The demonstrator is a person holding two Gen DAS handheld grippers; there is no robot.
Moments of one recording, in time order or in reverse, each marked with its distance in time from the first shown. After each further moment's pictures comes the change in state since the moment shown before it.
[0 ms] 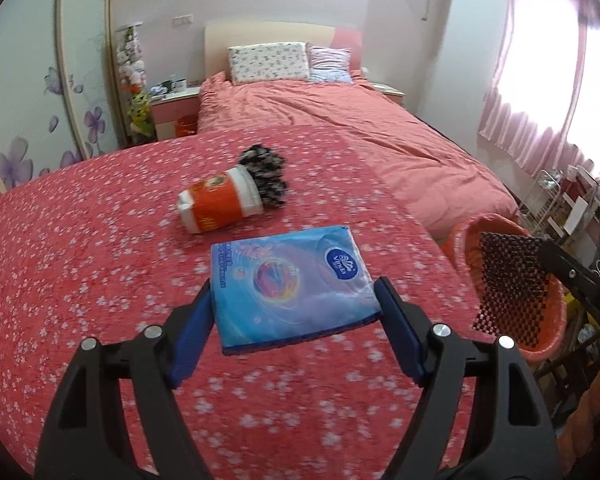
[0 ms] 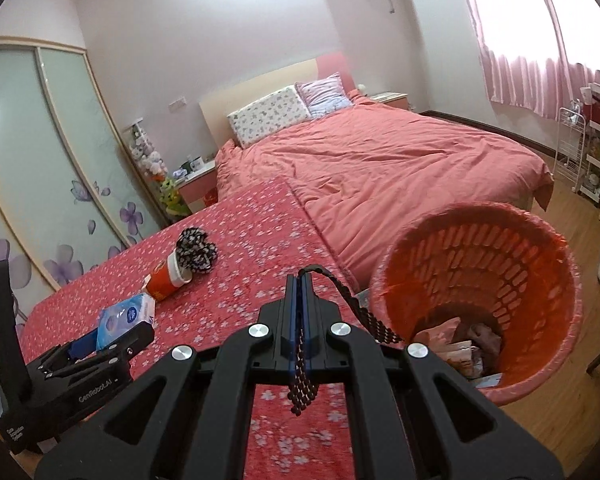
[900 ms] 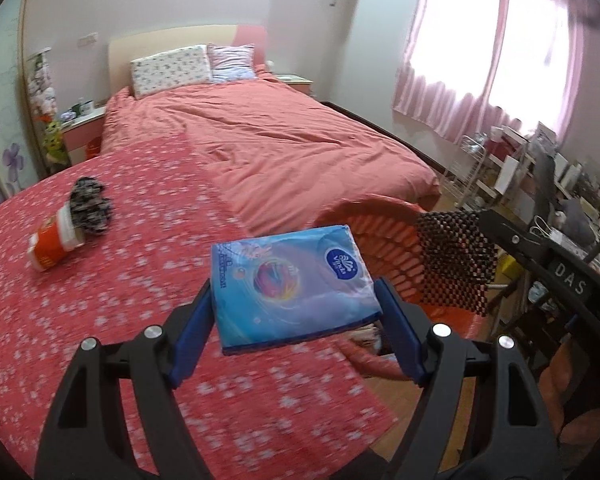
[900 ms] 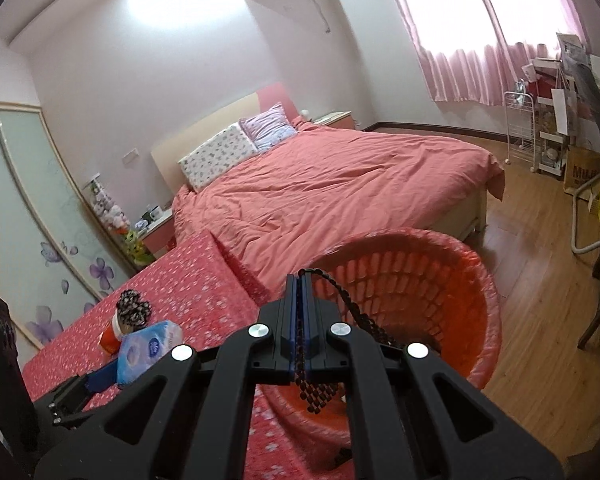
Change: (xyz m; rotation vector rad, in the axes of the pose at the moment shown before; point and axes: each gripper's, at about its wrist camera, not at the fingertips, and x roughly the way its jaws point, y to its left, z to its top) left arm 0.025 -0.150 0.003 0.170 0.018 -0.261; right arm -0.025 -0.111 0.028 0.161 -0.107 -0.101
